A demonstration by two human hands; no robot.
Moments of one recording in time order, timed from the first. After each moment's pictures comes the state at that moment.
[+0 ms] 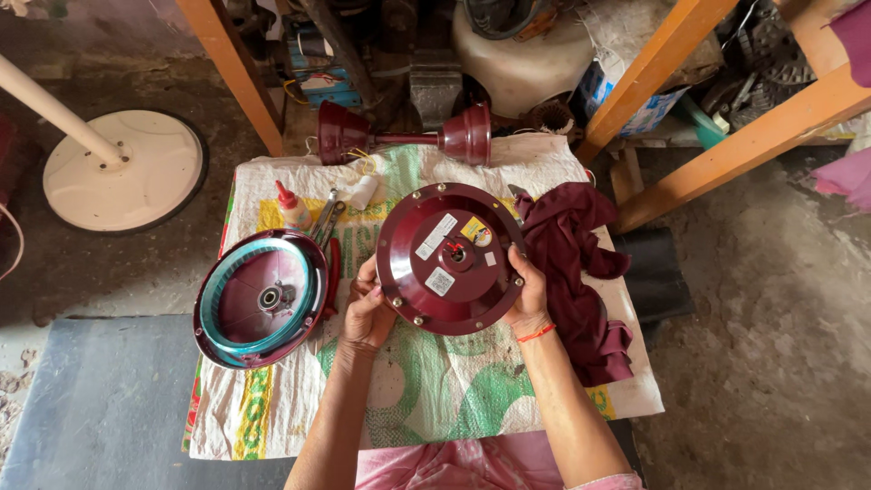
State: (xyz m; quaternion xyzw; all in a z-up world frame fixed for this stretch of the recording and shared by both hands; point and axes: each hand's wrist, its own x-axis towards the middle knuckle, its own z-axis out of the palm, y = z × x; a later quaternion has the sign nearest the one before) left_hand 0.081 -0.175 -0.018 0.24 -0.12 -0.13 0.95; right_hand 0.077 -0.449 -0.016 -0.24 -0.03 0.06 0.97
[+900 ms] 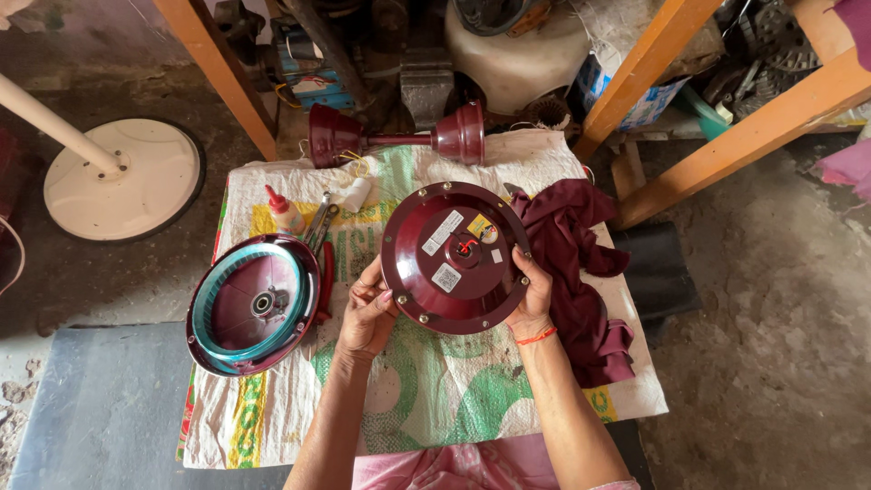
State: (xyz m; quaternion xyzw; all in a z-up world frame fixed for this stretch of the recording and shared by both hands) left_hand 0.076 -0.183 -0.008 0.28 -0.13 -0.14 0.94; right_hand 0.074 -0.459 -0.019 -0.19 0.00 0.00 0.98
